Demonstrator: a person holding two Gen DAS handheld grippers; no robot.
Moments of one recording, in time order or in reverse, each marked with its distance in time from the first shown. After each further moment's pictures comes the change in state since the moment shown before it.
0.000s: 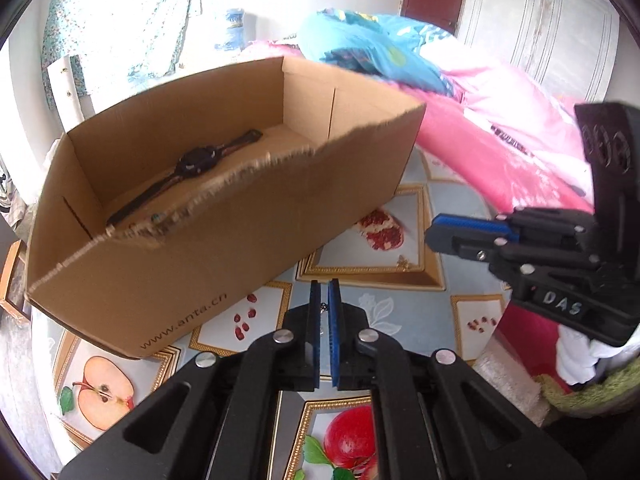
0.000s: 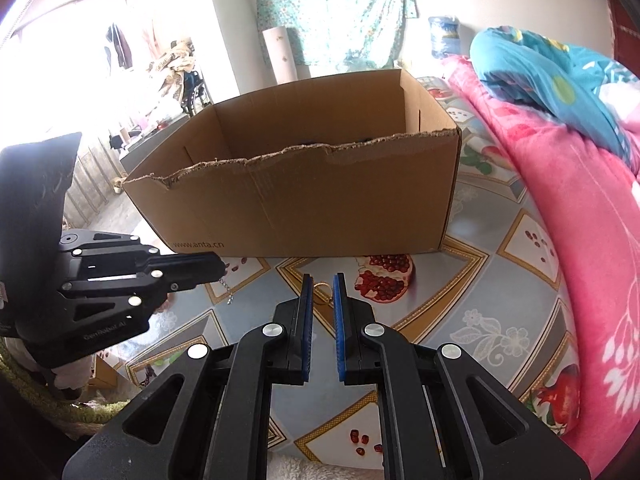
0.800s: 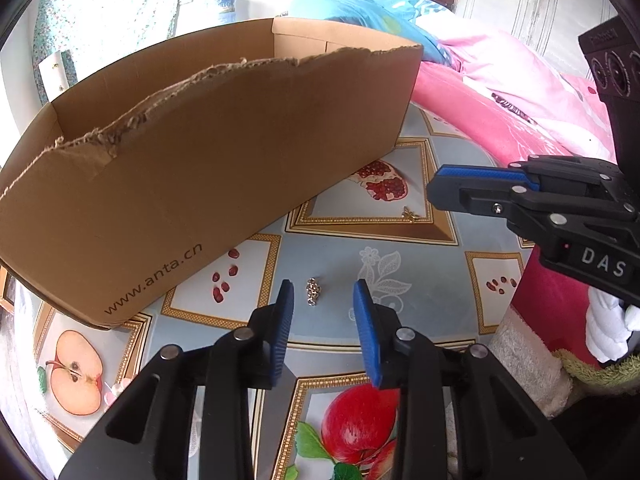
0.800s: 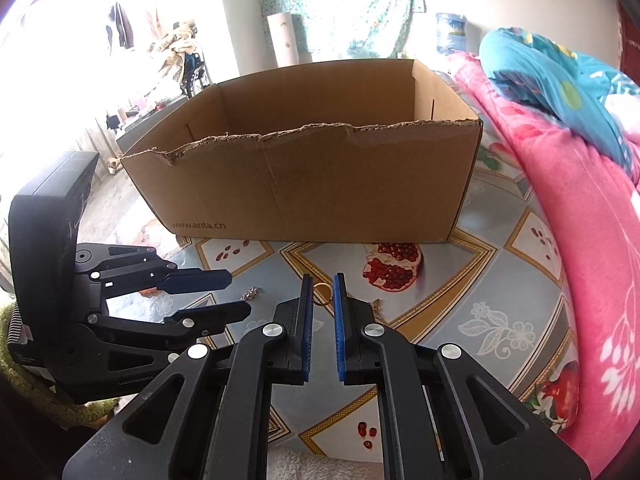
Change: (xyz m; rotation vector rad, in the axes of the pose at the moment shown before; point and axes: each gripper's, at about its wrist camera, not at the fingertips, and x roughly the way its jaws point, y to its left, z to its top) left arm 0.039 -0.008 -0.031 0.030 0.087 0.025; right arm 0.000 0.006 -0.002 -0.041 0.053 -0.037
